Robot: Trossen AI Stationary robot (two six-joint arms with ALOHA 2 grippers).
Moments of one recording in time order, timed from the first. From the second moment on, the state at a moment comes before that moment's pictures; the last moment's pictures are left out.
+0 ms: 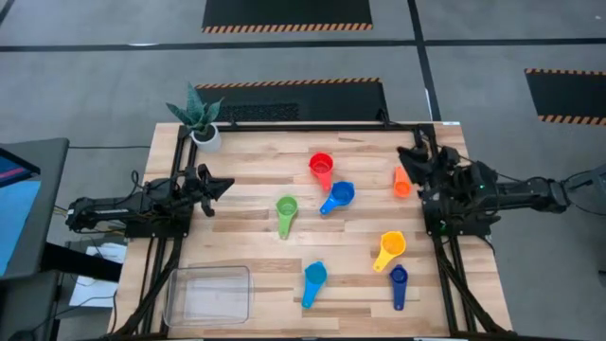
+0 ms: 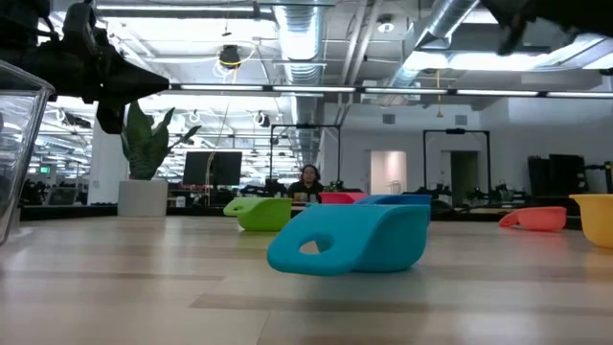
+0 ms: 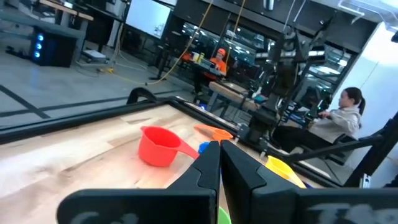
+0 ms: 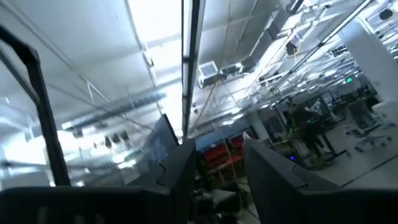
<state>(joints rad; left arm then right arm) 0.08 0.01 0.01 0.07 -0.26 -0.40 -0.03 0.43 0.26 0.76 0.26 0.30</state>
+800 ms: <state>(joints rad) 0.08 0.01 0.01 0.07 -0.28 -0.40 -0.38 1.47 1.25 -0.27 0.37 0.32</state>
